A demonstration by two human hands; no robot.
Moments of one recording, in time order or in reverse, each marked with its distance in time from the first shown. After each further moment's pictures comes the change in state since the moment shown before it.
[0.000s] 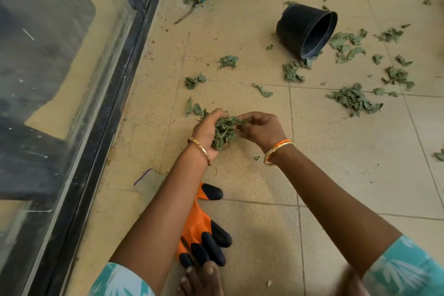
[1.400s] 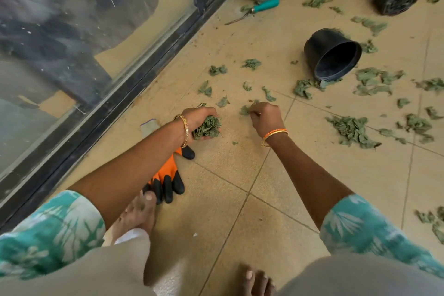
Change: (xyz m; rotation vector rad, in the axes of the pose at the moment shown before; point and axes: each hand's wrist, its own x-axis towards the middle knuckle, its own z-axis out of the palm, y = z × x) left_hand -0.071 -0.023 0.036 0.162 0.449 0.034; right_hand 0.049 0.008 -0.069 -0.850 -0.186 -0.753
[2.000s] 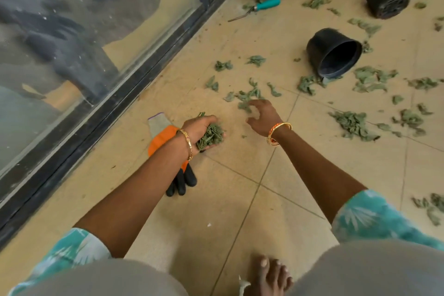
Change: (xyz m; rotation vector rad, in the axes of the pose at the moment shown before) left_hand -0.026 -0.036 -0.023 -0.191 -0.085 -0.003; right_hand -0.010 -0.028 0.004 -0.075 -0.325 0.225
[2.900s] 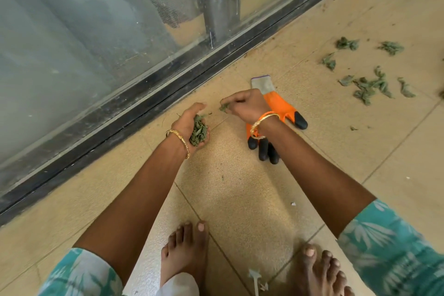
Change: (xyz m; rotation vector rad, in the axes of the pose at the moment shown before) left_hand -0.043 -0.091 -0.236 -0.352 0.349 -0.059; right_hand -0.061 -0.219 0.165 0.559 -0.383 -0.121
